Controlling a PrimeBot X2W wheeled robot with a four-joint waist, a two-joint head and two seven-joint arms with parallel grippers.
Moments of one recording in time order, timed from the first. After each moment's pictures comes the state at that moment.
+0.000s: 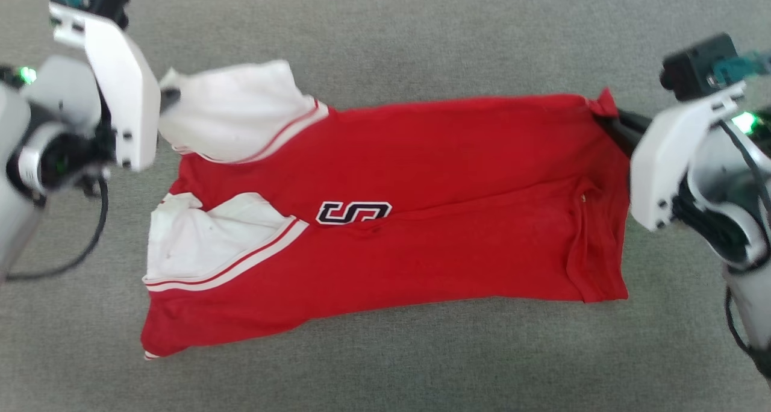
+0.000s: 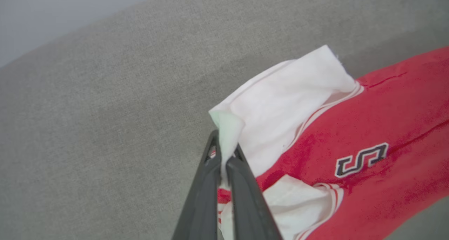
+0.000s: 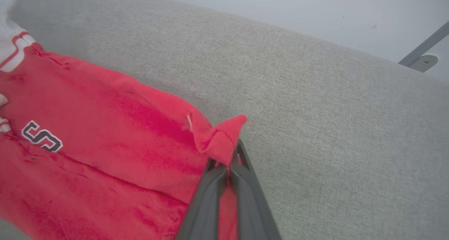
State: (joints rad) left arm -1.10 0.79 -0.92 0.35 -1.11 0.04 0.70; right arm -0.60 -0.41 0.24 0.08 0.52 0.13 0.70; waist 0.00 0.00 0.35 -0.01
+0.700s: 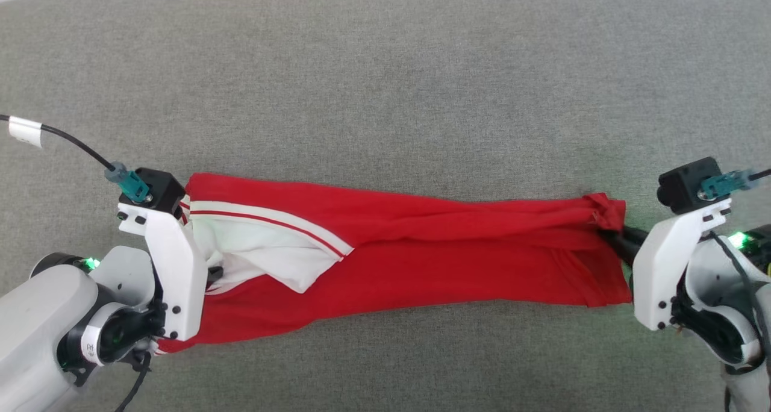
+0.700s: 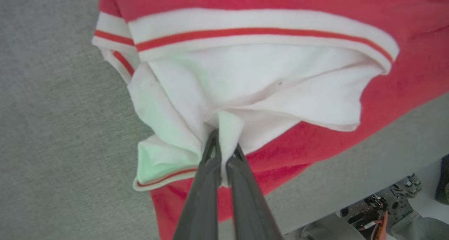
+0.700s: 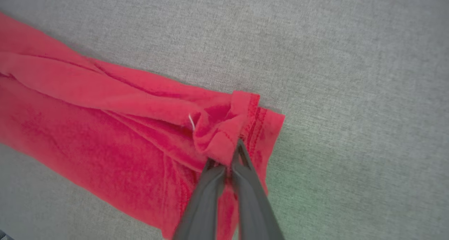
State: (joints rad) left arm -0.69 0.93 -0.97 -0.04 -1.23 0.28 0.65; right arm -0.29 -0.40 0.15 -0.03 0.52 0.13 0.77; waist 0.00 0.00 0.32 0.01
